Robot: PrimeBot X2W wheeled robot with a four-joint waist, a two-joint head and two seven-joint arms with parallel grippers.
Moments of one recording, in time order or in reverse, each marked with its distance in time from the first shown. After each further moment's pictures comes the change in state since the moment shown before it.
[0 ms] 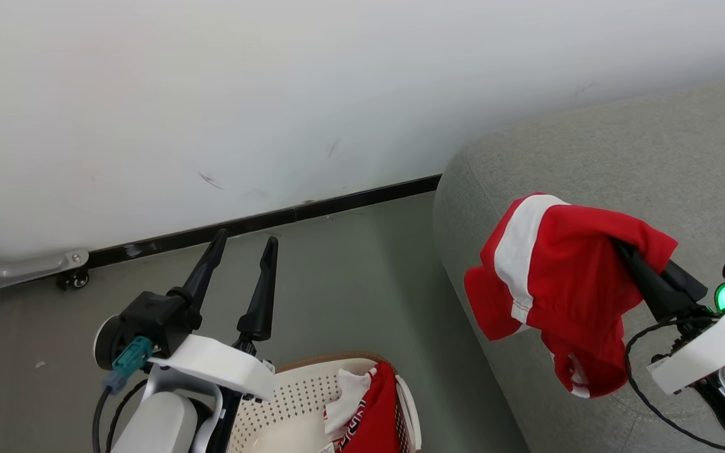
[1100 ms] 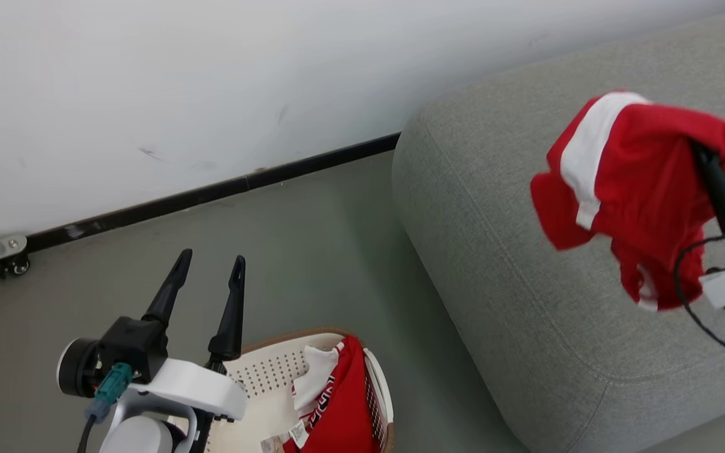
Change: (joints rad) left arm 0.082 0.039 0.061 -0.045 0.102 0.037 0.000; right arm -0.064 0.051 -0.258 0.008 -0.128 0.000 0.032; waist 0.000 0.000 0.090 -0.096
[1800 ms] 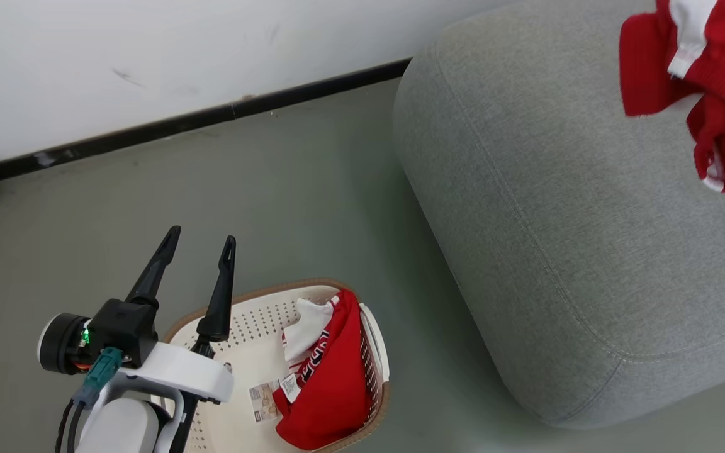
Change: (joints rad) left arm -0.039 0.031 0.004 -0.010 0.039 0.016 0.000; right arm -0.293 -0.030 -0.105 0.139 0.060 0.000 0.112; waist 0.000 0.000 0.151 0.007
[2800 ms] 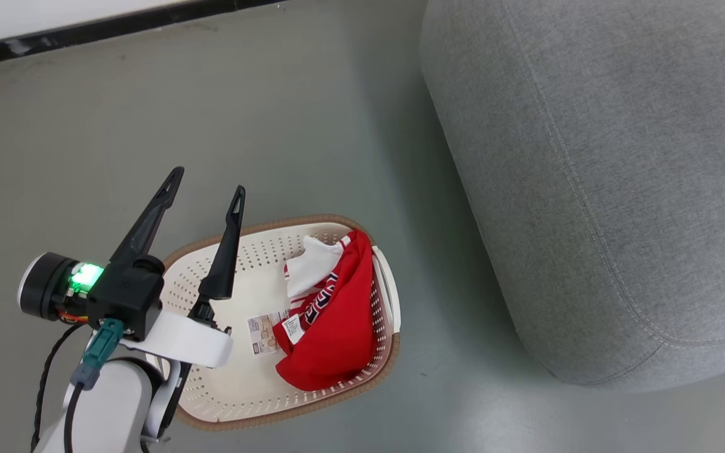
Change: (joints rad) left arm -0.088 0.062 -0.035 -0.126 0.089 0.001 0.037; right arm -0.163 -0.087 -0.104 0.332 0.024 0.000 -0.030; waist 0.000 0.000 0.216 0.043
